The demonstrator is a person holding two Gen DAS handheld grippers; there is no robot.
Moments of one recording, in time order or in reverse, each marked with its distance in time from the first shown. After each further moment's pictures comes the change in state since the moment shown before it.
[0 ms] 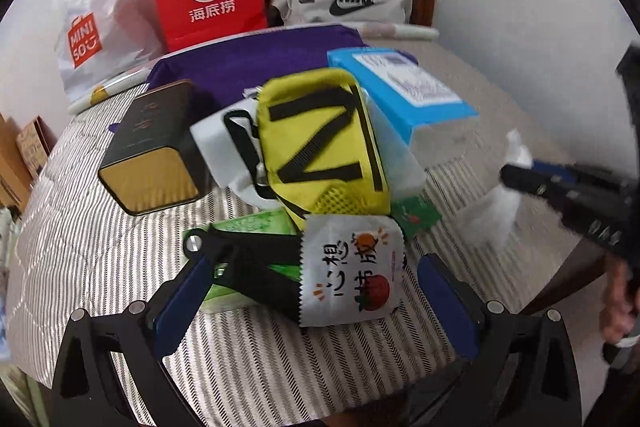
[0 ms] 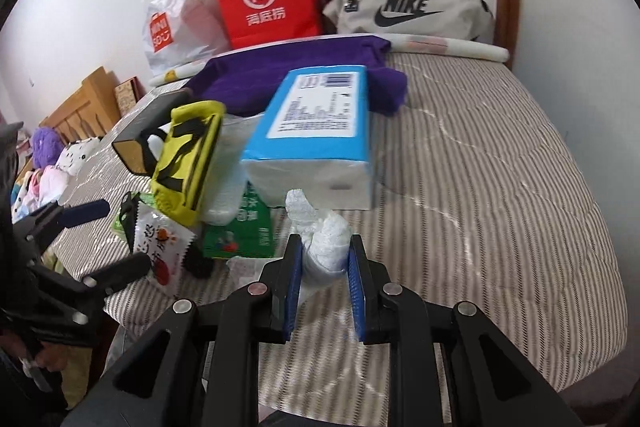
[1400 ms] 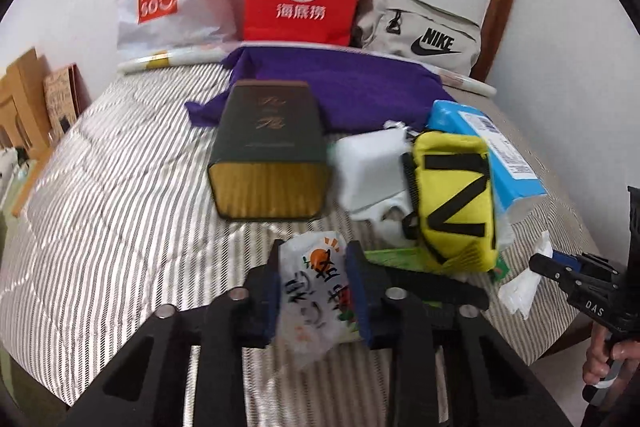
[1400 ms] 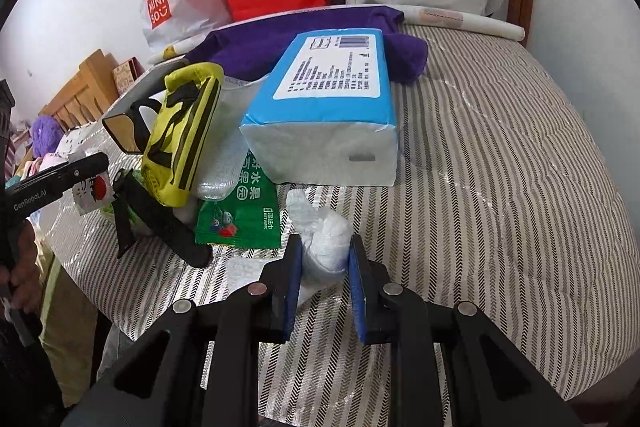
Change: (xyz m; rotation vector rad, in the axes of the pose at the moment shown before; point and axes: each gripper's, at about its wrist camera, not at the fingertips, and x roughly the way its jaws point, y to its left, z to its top) left arm 0.004 0.116 0.002 -0.244 -0.062 -0.014; right arm 0.033 0.009 -0.007 -0.014 0.083 0.012
